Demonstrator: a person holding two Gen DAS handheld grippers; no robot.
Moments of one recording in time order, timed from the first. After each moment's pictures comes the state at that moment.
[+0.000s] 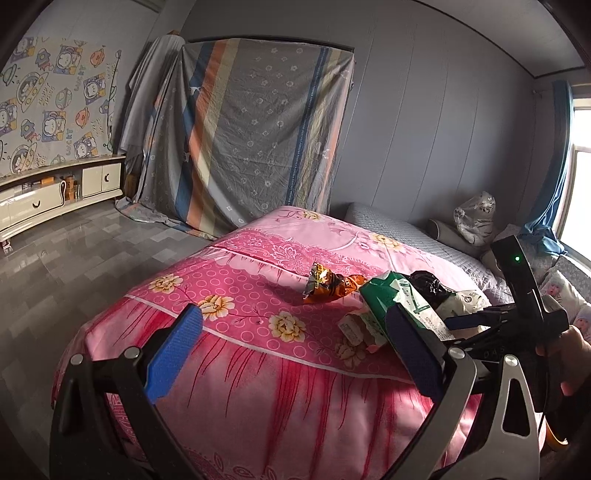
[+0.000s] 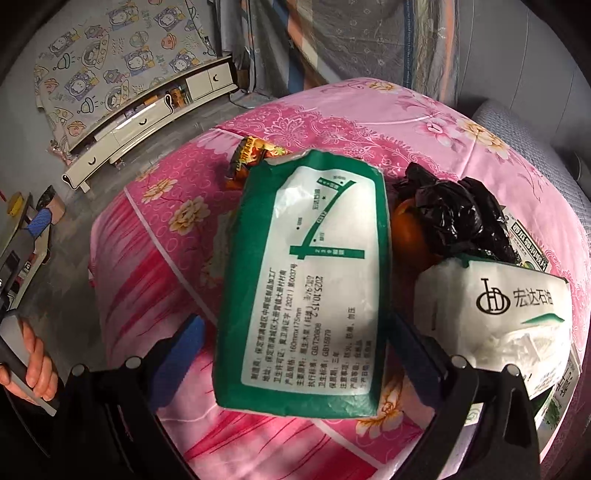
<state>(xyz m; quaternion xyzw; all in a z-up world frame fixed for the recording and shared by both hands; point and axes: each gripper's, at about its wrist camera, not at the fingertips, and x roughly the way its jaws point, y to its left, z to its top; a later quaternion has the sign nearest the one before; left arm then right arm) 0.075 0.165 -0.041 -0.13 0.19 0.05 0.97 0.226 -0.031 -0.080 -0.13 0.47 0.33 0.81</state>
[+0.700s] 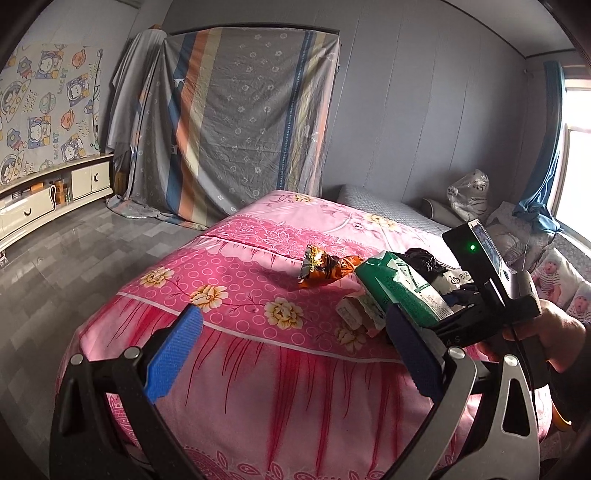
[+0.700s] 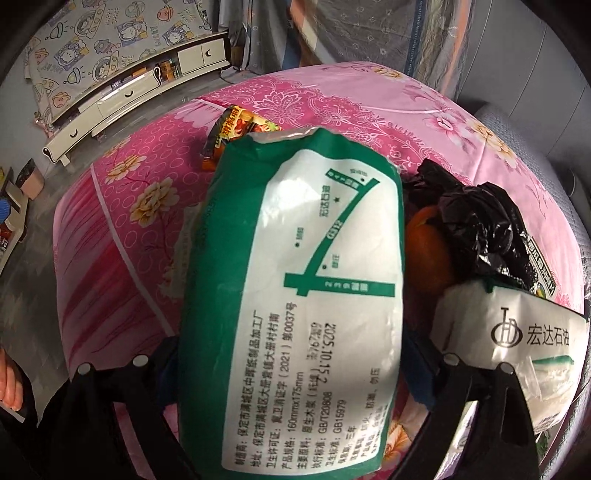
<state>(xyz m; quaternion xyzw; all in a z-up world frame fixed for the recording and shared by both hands) 0.081 0.160 -0.044 -0.11 0.22 0.03 0.97 0.250 0.003 -0.108 -0.19 0.48 0.30 0.80</state>
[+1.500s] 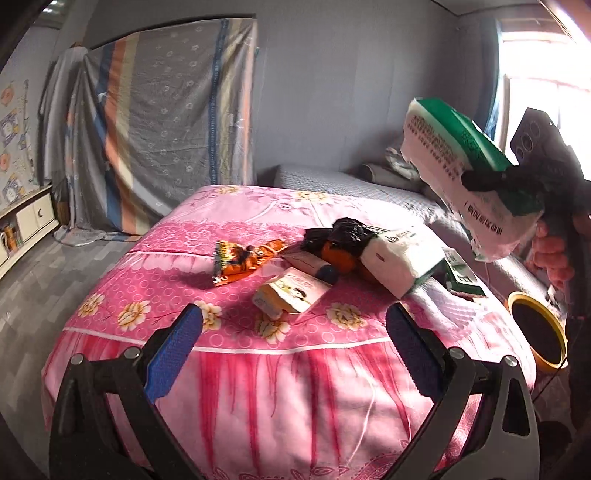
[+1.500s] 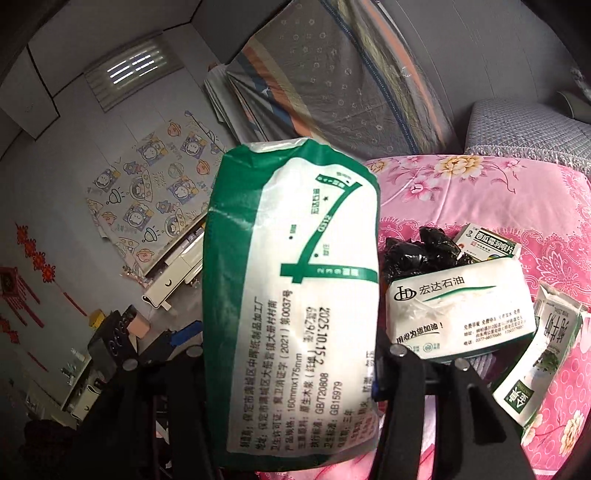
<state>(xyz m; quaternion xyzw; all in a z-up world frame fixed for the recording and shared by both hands) 0.101 0.098 -0.035 -0.01 0.24 -0.11 0.96 0.197 -0.166 0.021 0.13 0.36 0.41 0.83</state>
